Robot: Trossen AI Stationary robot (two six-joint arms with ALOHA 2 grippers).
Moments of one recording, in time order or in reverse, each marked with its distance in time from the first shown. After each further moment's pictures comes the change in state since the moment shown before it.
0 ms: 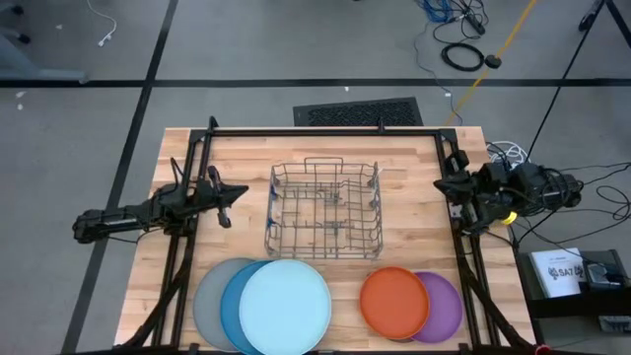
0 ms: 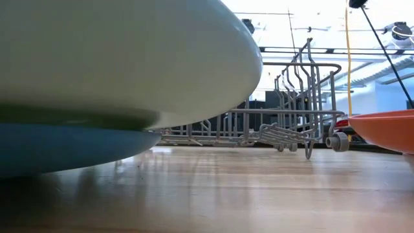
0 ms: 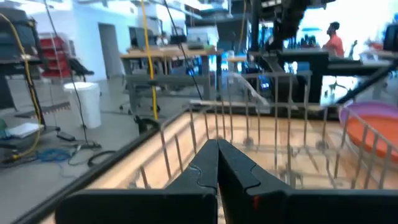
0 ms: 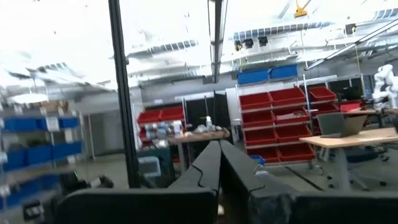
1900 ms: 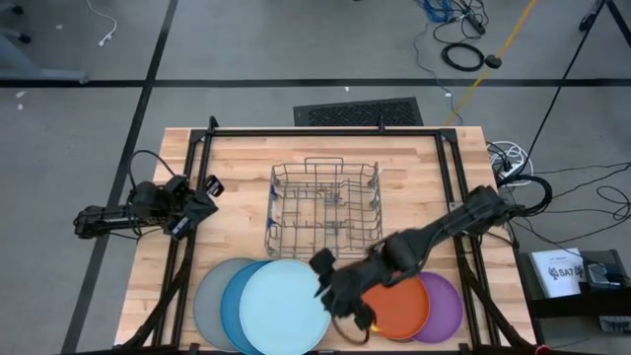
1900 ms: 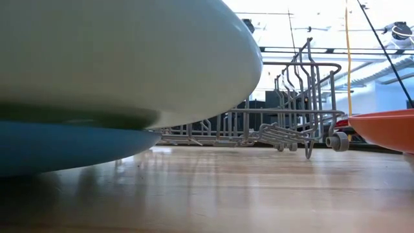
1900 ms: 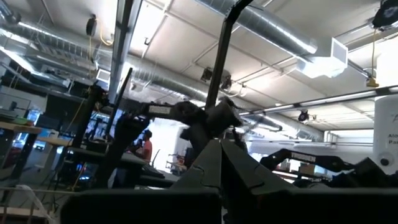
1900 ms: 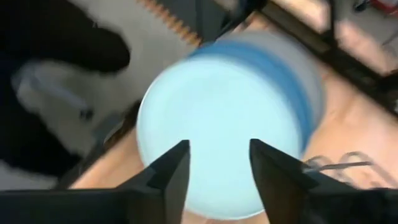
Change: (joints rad) left arm -0.051 0.000 0.022 0.526 0.519 -0.552; right arm 0.268 1.682 1.443 -0.974 -0.174 -0.361
